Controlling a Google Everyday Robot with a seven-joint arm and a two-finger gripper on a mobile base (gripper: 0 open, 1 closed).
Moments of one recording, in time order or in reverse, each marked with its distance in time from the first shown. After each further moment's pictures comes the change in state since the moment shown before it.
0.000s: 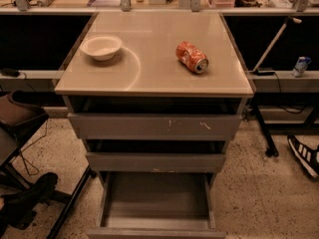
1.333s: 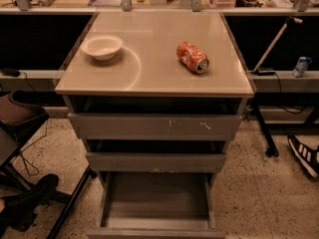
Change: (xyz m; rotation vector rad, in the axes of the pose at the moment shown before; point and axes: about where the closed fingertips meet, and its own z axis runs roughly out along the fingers) arm 0.056 -0.051 0.040 -0.074 -0.148 0.088
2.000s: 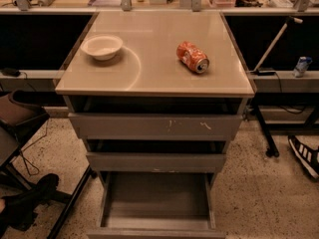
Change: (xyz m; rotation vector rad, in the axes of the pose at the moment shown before) arm -0.011 -0.036 0.066 -0.153 -0.183 0.043
